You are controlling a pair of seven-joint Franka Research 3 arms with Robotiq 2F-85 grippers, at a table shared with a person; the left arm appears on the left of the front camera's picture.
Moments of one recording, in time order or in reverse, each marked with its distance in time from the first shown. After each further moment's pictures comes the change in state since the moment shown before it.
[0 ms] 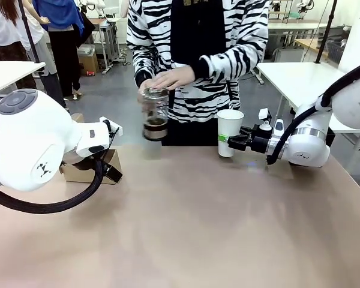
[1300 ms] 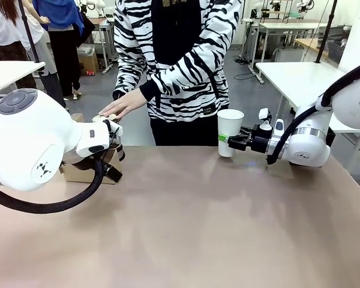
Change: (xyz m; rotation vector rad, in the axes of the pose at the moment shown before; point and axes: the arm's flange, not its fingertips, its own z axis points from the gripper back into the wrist) left arm 0.000 0.000 0.000 0.000 0.000 0.000; right arm 0.000 0.000 0.000 0.000 0.000 0.000
